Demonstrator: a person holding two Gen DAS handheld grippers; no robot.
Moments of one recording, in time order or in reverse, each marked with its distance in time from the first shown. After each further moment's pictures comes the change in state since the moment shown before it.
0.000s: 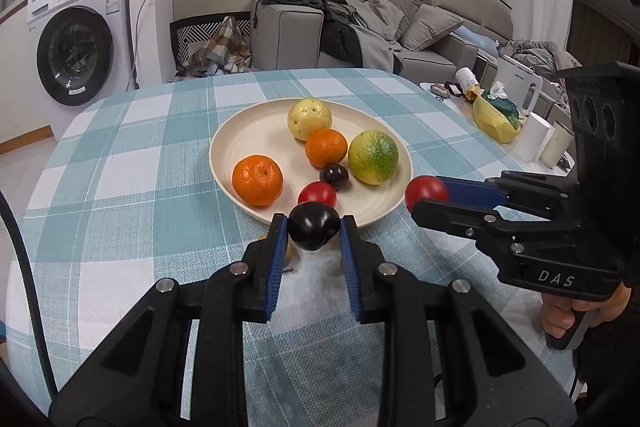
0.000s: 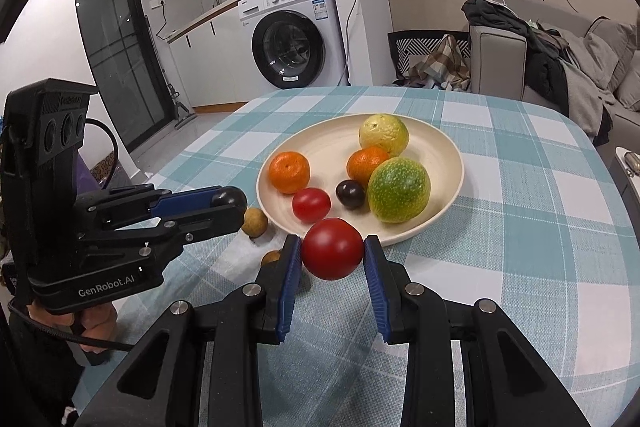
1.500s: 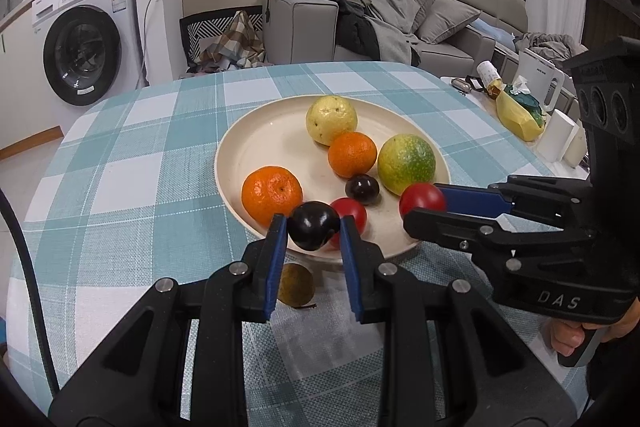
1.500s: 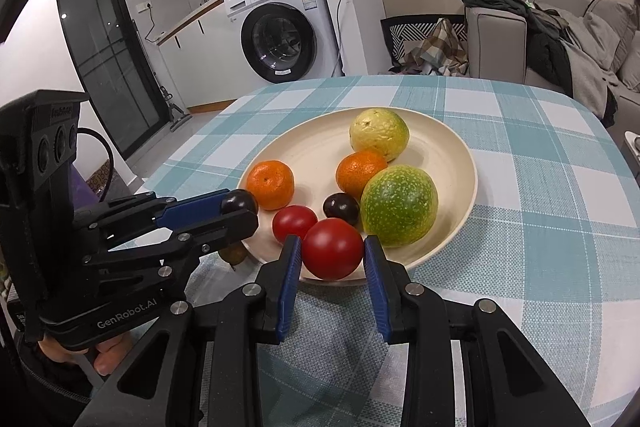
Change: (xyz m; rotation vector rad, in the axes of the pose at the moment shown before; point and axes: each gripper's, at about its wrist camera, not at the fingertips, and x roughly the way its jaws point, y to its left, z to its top) left arm 0.043 0.005 0.012 0.005 0.027 0.063; right arm 0.035 -0.009 0.017 0.043 0.051 0.001
